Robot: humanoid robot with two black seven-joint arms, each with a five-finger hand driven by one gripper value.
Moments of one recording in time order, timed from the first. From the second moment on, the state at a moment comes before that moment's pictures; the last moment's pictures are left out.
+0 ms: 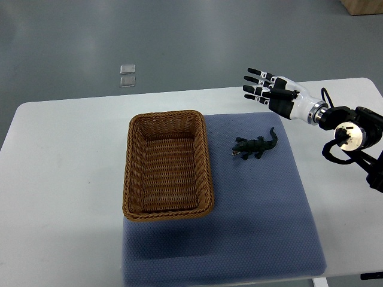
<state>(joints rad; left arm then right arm) 0.00 0.00 -0.04 -0.18 0.06 0.11 0.01 0.76 -0.40 0.64 0.90 -0.13 0.25 0.04</state>
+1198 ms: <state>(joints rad) 0.00 0.00 -0.05 -0.17 0.06 0.11 0.00 0.96 -0.53 0.36 0.91 -1.37 0.33 0.42</state>
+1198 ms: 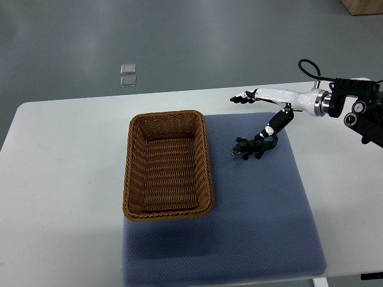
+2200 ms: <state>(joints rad) 0.00 0.00 -0.05 -0.17 0.06 0.11 0.00 1.08 -0.42 -0.06 0.72 -1.64 -0.03 0.59</state>
